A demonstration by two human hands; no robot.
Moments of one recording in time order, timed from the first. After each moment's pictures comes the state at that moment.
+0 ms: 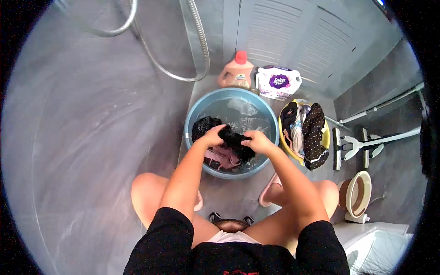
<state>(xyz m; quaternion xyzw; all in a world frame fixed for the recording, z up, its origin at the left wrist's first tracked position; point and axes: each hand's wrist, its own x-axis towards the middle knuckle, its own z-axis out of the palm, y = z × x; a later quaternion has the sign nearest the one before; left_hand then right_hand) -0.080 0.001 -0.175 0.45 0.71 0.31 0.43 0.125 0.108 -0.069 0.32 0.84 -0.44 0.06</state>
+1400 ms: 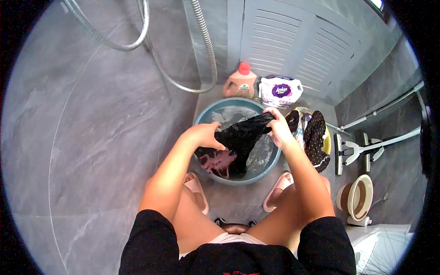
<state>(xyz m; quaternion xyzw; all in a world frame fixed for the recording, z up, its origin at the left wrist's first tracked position) -0.098 -0.032 0.048 0.59 0.74 0.04 0.32 0.118 0.146 0.003 0.33 0.53 -0.74 -0.23</state>
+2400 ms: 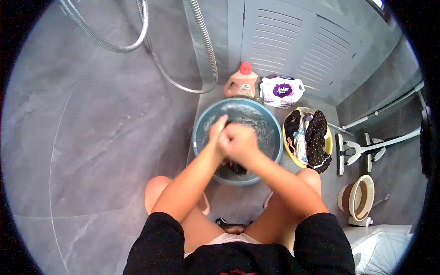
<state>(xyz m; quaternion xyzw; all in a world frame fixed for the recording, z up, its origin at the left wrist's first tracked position) -0.042 -0.001 -0.004 -0.04 0.37 0.71 0.59 0.053 0.030 0.047 0.17 0.85 -0.27 -0.42</state>
